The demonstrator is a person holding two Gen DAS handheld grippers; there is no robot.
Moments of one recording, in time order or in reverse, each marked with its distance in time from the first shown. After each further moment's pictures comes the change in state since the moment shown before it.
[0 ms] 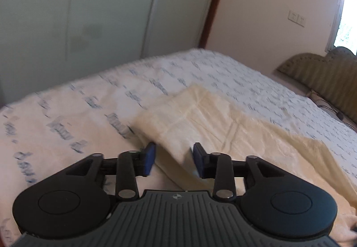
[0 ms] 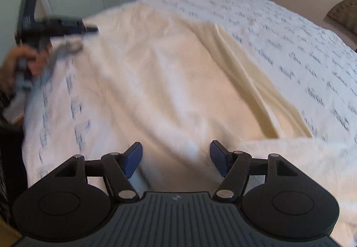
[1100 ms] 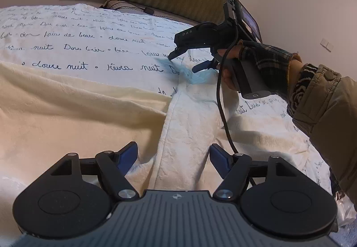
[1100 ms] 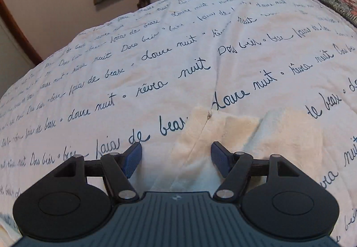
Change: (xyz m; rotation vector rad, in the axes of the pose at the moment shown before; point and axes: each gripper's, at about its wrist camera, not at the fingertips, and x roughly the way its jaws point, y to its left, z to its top) left arm 0.018 -0.282 -0.109 0.480 0.415 -1.001; right arm -0.006 -0.306 -0.005 1.082 -0.146 -0.585
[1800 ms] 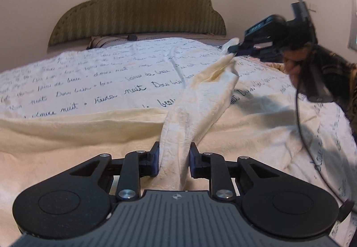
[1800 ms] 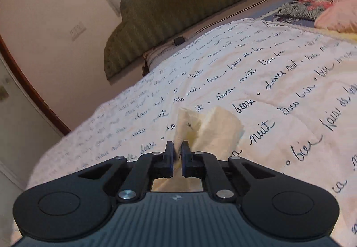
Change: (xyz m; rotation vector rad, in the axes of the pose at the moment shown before) left arm -0.011 -0.057 -0.021 0.345 -0.099 0.108; right arm -0.144 -0.130 -0.076 0.242 -0.362 0.242
